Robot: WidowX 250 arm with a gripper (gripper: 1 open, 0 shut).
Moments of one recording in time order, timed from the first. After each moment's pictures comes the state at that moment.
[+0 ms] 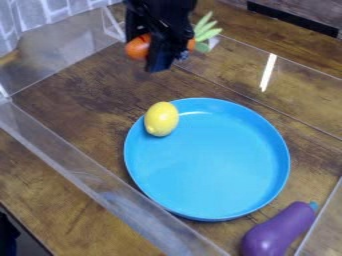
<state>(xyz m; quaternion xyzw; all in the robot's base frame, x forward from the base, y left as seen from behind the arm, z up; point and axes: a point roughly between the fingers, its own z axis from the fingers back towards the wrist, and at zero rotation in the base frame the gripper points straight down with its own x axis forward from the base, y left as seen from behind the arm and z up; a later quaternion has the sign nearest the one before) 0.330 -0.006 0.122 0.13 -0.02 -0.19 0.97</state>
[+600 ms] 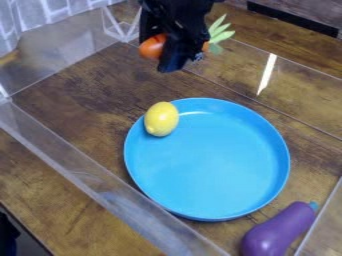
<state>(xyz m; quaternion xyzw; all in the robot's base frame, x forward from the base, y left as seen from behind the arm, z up) 0.337 -0.014 0.129 0.14 -0.03 -0.19 0.97</state>
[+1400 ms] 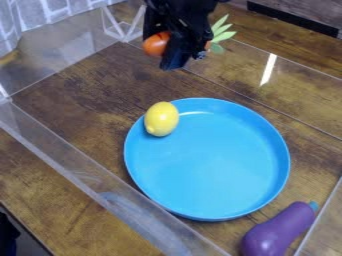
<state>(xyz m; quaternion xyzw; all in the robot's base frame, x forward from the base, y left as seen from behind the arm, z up) 0.345 -0.005 0.126 0.15 -0.01 -0.19 0.97</state>
